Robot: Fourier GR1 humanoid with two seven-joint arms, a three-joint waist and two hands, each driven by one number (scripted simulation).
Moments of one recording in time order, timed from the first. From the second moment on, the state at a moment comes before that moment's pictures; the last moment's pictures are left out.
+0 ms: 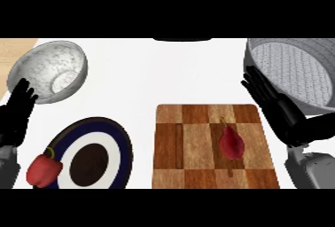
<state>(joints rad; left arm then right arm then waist) -0.15 0.51 0.03 -1.33 0.33 0.25 0.14 -0.22 -0.38 0.19 -1.62 -0.33 0.03 0.07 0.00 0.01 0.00</state>
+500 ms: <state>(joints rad) -0.04 0.39 -0.15 -1.31 0.29 0.17 0.18 -0.39 -0.25 0.31 -1.58 -0.39 0.25 -0.04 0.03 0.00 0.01</state>
